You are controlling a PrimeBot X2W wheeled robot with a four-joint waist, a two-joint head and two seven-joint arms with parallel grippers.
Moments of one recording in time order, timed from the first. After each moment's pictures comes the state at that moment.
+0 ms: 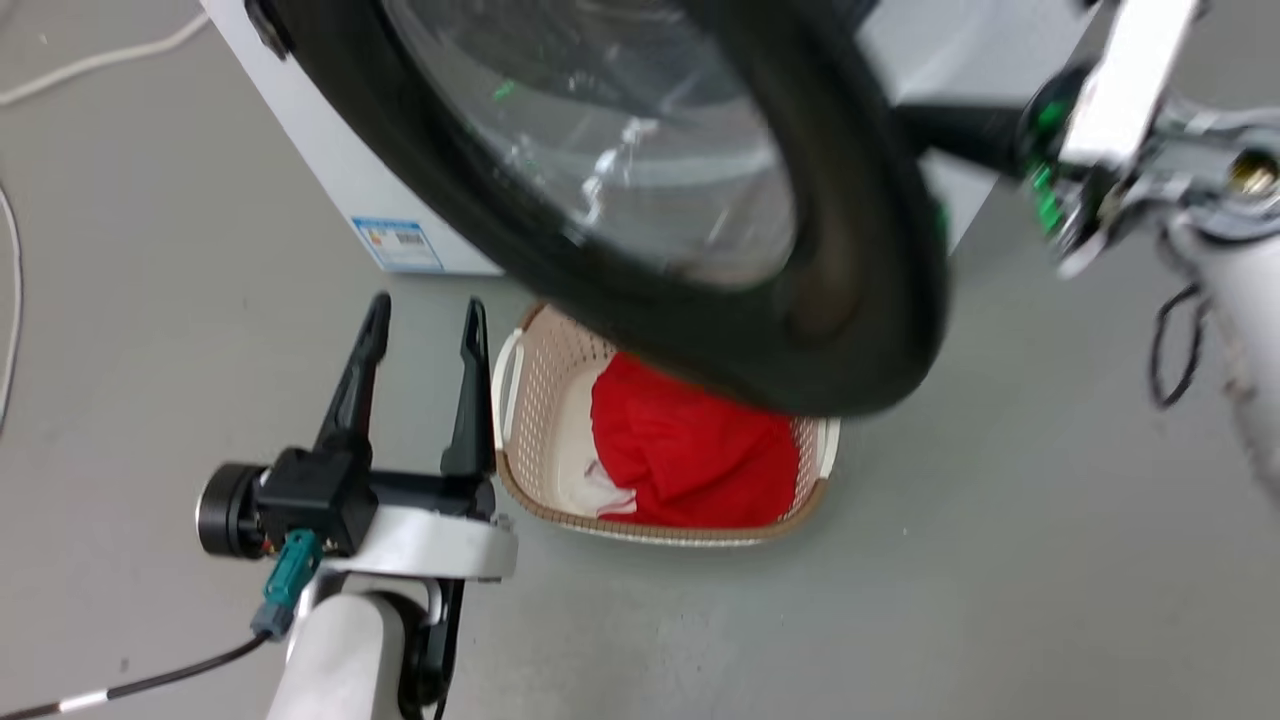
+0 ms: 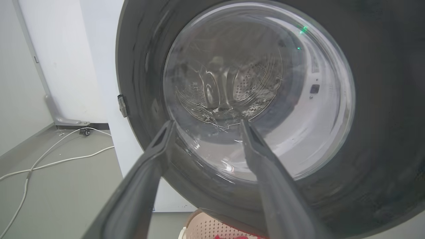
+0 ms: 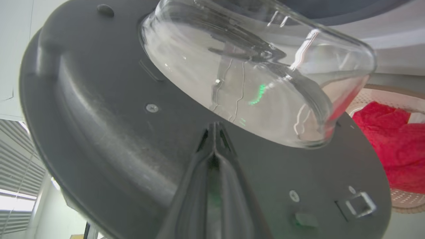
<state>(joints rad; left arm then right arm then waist) -0.23 0.05 -0.12 0.01 -0.12 0.00 -0.26 -1.12 -0.36 0.51 0.69 1.70 0.13 0.84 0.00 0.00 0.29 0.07</state>
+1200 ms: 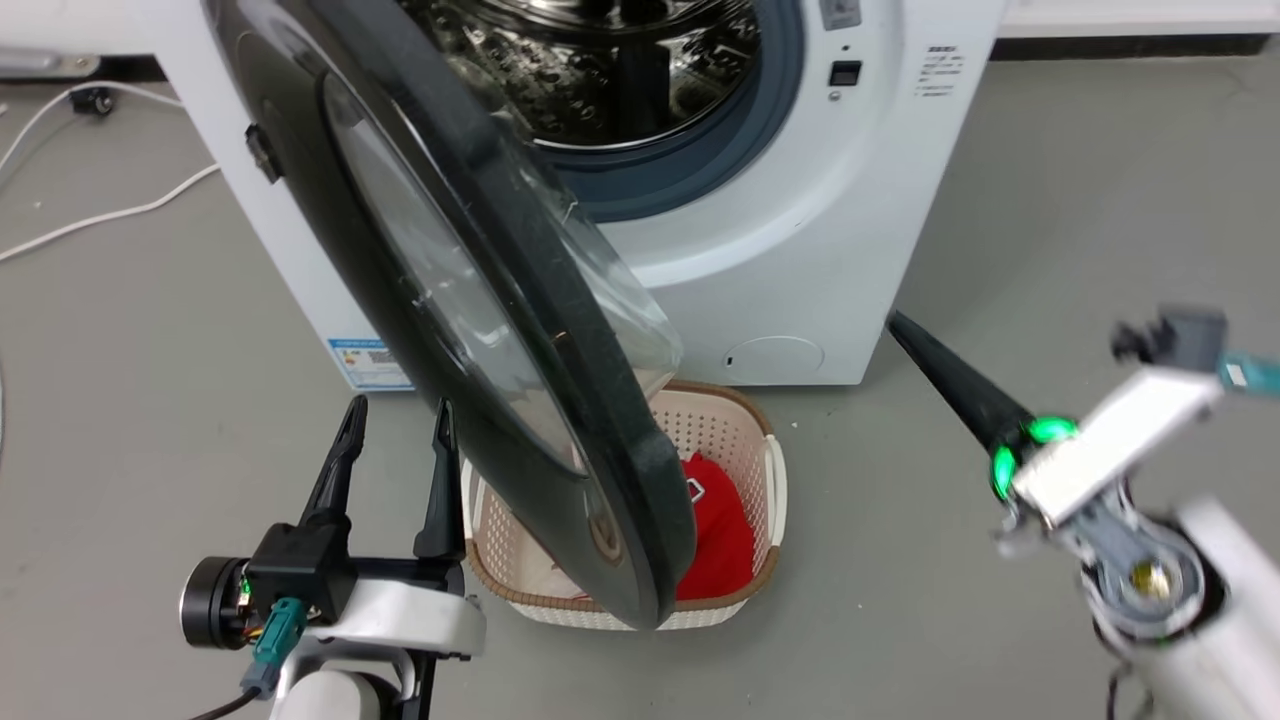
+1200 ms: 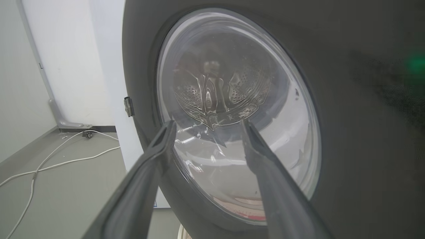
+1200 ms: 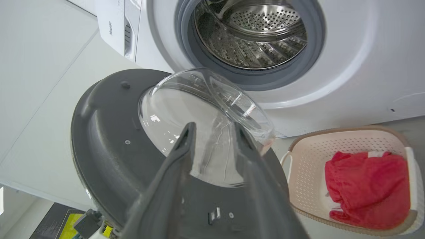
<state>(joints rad) -0.10 0.05 -0.06 0.05 -0.10 -0.02 -0.26 -0.47 -0.42 0.50 0.18 1.54 0.13 0.15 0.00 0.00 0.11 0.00</state>
